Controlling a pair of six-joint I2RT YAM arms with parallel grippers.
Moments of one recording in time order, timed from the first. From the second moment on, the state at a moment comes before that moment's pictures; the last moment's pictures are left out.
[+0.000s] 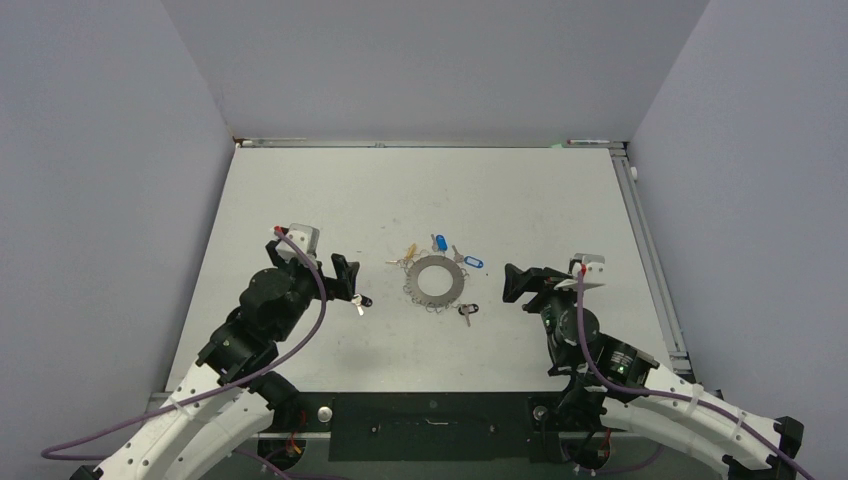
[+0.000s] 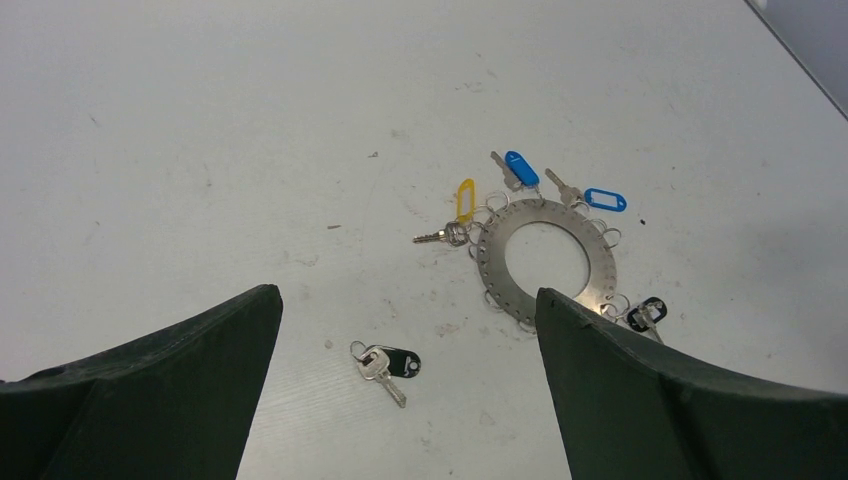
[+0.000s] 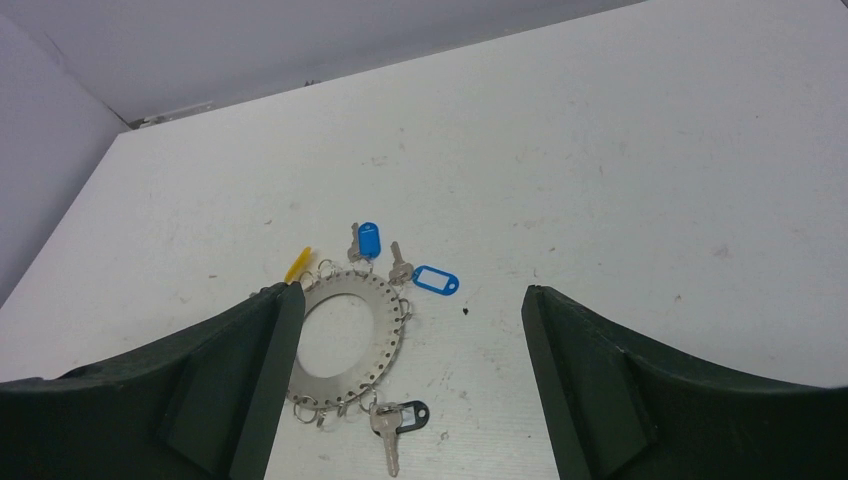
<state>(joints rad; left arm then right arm) -0.63 0.57 0.64 -0.31 -0.28 -0.25 1.03 0.45 0.44 -0.13 0.89 0.44</state>
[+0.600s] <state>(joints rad) -0.61 0.49 0.63 -0.34 -0.23 -0.23 1.03 0.34 0.43 -0.15 0.91 0.45</state>
